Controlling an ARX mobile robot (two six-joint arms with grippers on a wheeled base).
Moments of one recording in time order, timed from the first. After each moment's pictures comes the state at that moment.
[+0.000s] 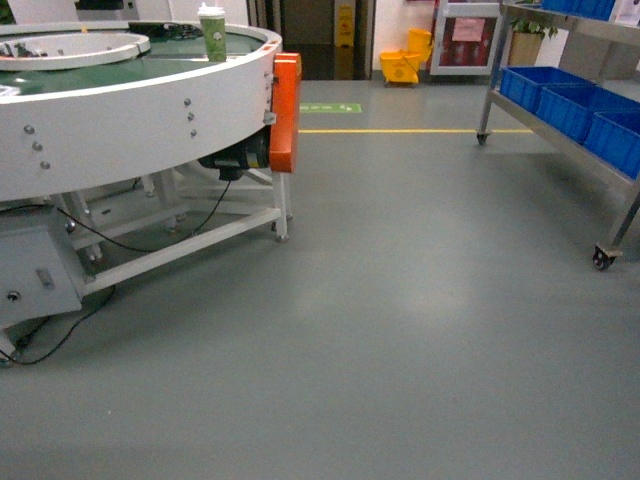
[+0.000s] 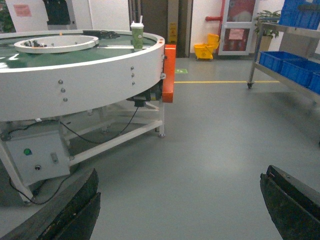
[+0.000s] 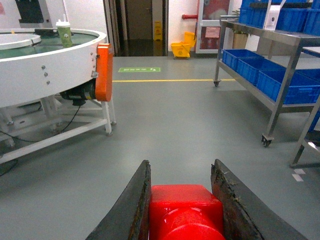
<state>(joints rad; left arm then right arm) 0.00 0.01 0.02 0.00 0.00 0.00 0.00 0.00 0.01 0.00 0.00 0.01</state>
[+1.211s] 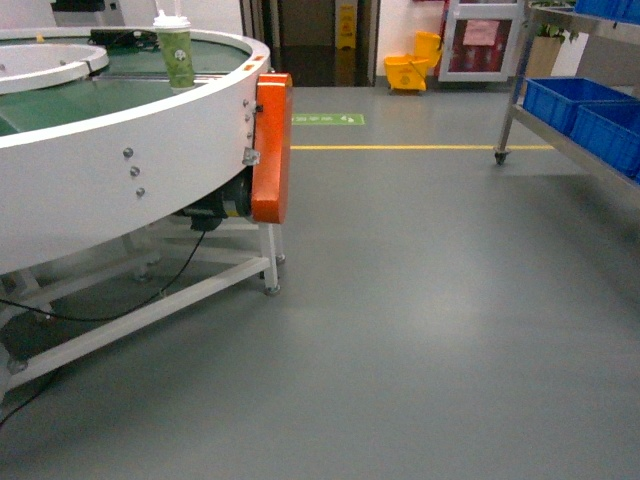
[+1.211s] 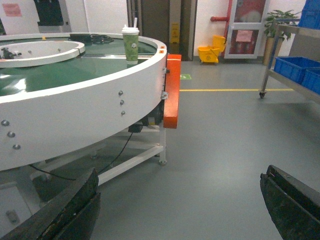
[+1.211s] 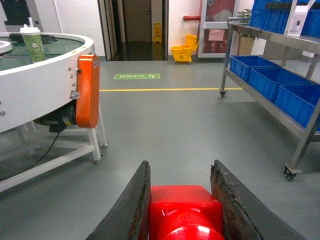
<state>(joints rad) 0.00 0.01 0.02 0.00 0.00 0.00 0.00 0.00 0.01 0.00 0.00 0.01</state>
